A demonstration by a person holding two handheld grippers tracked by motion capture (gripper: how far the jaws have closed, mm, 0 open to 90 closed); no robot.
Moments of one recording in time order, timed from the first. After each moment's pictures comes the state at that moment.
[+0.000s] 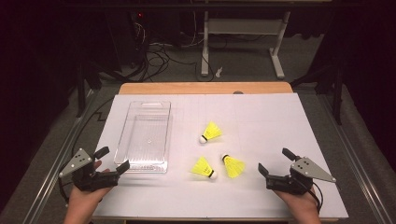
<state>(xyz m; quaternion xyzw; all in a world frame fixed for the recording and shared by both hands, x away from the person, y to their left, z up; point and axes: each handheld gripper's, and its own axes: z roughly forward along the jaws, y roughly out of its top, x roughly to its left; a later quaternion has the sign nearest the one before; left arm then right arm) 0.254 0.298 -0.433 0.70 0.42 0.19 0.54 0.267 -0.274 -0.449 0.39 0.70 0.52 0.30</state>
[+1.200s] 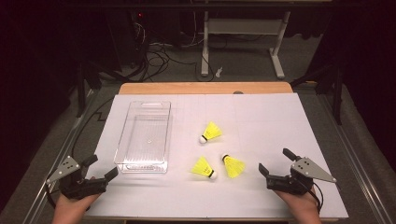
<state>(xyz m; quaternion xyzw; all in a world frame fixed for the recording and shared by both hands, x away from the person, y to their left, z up) 0.239 0.330 -0.446 0.70 0.46 0.19 0.51 0.267 -0.276 -0.450 0.39 0.70 0.52 0.30</state>
